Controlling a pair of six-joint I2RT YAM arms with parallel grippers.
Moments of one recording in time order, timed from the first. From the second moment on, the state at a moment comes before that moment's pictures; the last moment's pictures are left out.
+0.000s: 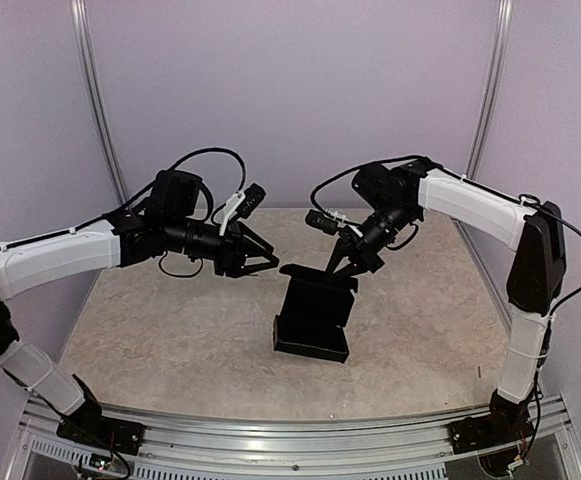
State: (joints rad) left arm -0.70 1.52 1.19 -0.18 0.68 0.07; right arm 0.62 1.93 1.81 -1.18 -0.86 -0.79
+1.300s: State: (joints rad) left arm -0.64 1.60 1.25 -0.24 0.81 0.09; right arm 0.62 1.92 1.79 -1.16 -0.87 -0.78
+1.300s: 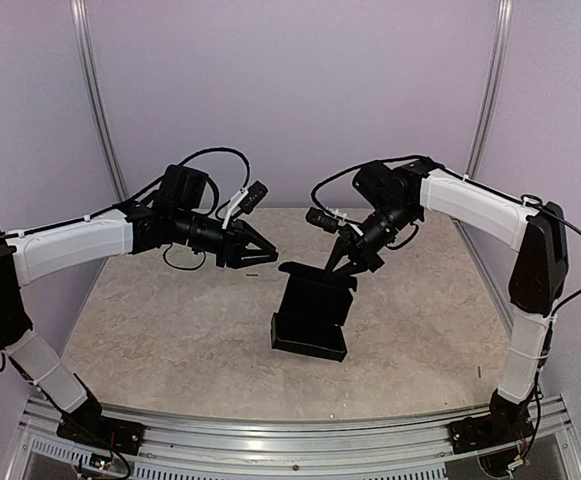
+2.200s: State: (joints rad) left arm -0.68 1.66 1.32 -0.29 0.73 0.11; right arm 0.62 1.92 1.79 -1.14 -0.86 -0.74
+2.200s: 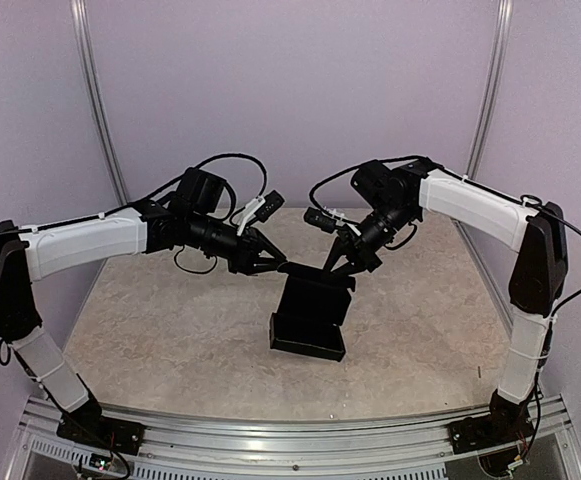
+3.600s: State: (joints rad) left arm -0.70 1.68 1.35 -0.35 0.86 0.15; right arm 0.62 1.92 1.79 -1.21 -0.88 -0.78
